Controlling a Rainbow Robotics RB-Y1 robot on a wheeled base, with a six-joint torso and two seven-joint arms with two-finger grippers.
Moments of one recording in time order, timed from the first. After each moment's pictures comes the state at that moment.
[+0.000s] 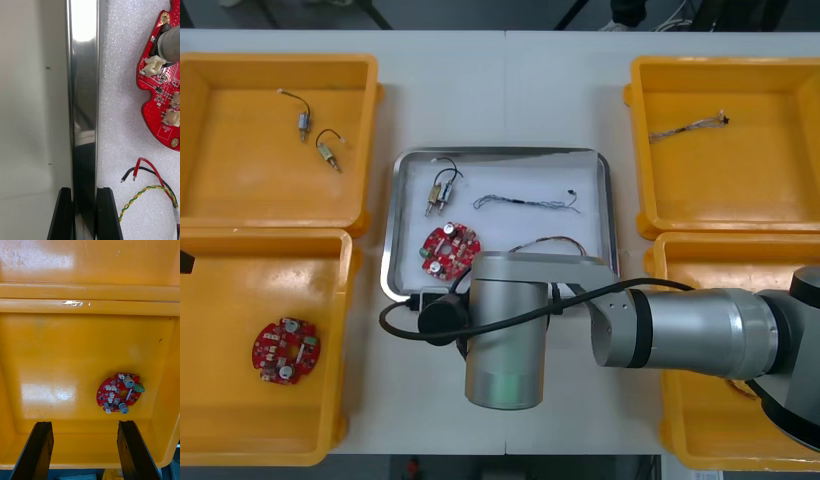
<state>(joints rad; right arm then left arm) -0.92 -0.37 1.23 -1.81 -0.31 1.57 1.60 -0.15 0.95 0.35 -2.15 1.04 1.91 -1.18</state>
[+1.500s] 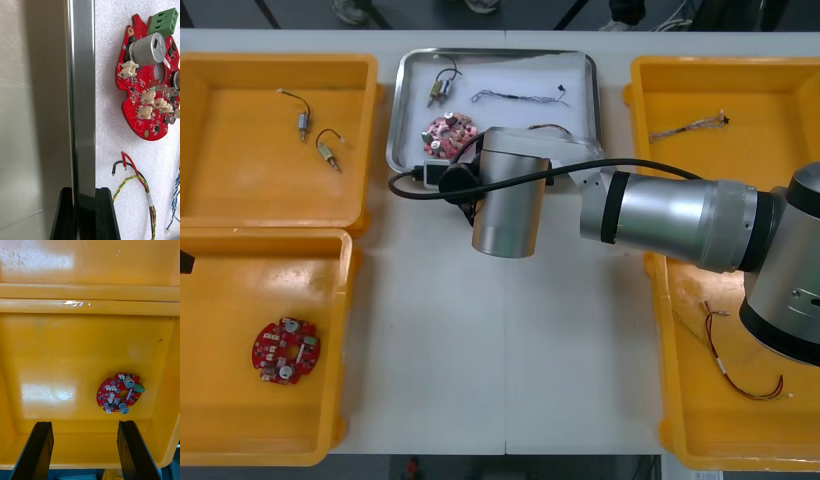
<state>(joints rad) -1.22 -0.35 1.23 -1.27 -0.31 1.08 1.65 -0.15 0.95 0.35 -2.15 1.04 1.91 -1.18</state>
